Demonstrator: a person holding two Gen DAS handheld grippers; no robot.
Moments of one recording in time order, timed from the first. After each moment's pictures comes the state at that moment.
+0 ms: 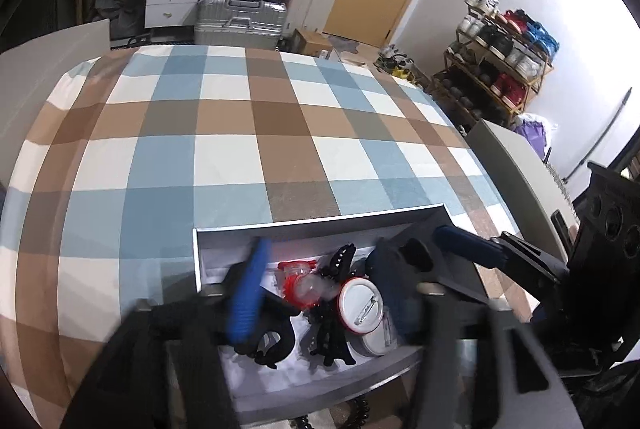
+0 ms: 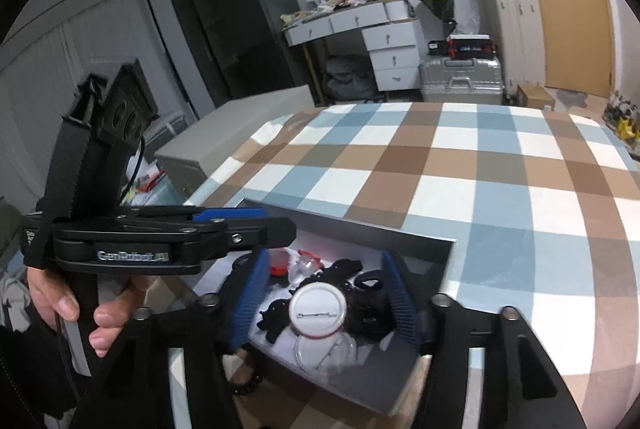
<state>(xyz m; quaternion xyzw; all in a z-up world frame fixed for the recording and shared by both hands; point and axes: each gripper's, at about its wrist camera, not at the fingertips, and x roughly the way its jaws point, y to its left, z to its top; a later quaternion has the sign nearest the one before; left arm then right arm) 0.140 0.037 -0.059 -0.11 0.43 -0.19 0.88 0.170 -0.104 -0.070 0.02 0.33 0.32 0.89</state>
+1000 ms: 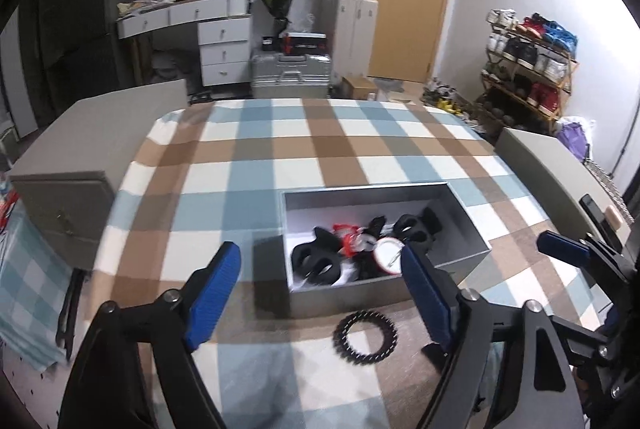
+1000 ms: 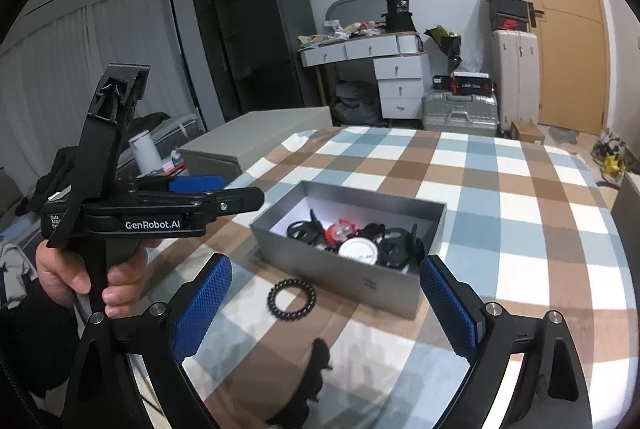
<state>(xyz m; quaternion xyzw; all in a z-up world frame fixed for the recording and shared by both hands) 0.059 0.045 -0.033 -0.02 0.35 -0.07 0.93 0.066 -0.120 -0.039 -0.02 0.28 0.32 0.90</state>
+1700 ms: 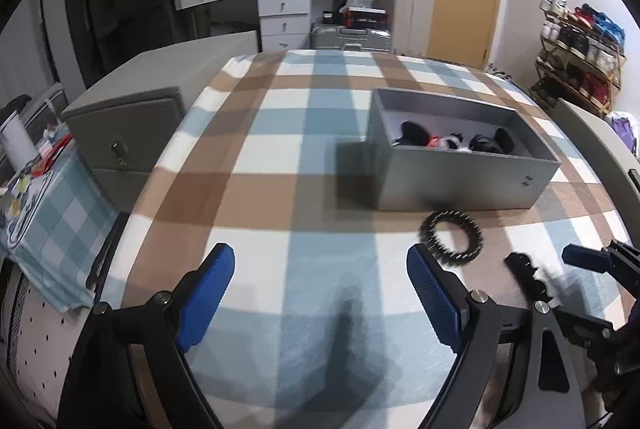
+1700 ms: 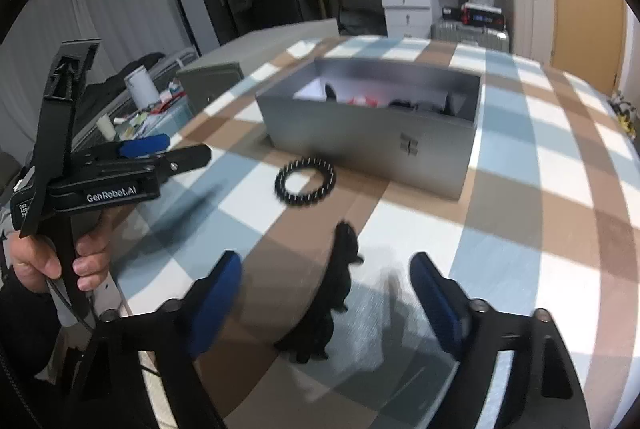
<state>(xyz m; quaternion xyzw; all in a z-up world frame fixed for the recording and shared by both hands) 0.003 0.077 -0.088 -0.02 0.38 0.04 0.92 0.049 -0.104 -0.111 -0.06 0.40 0.32 0.85</state>
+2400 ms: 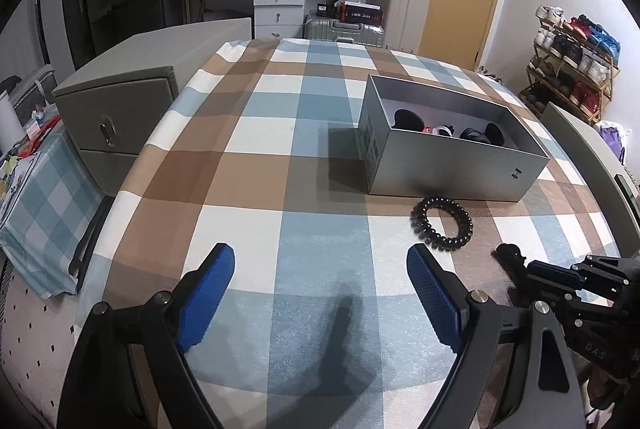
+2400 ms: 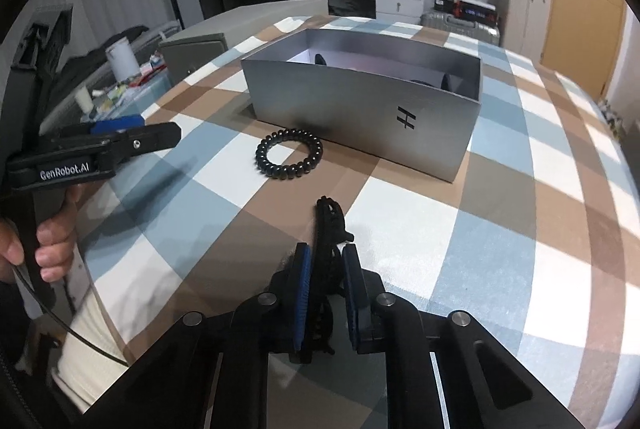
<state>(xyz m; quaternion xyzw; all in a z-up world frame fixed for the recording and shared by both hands) -0.004 0.080 -0.092 -0.05 0.39 0.01 0.92 0.048 -0.097 -0.122 -0.10 0.42 0.29 0.86</state>
